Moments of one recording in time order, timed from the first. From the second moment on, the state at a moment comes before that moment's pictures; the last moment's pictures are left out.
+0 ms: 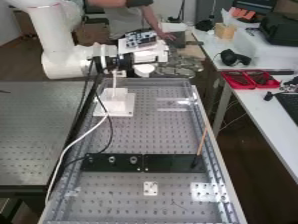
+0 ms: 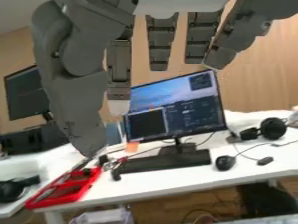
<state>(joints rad) 1.62 -1.86 -1.81 -2.55 -1.58 -0.60</state>
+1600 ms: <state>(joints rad) 1.55 -1.64 -1.83 -2.71 -1.50 -0.70</state>
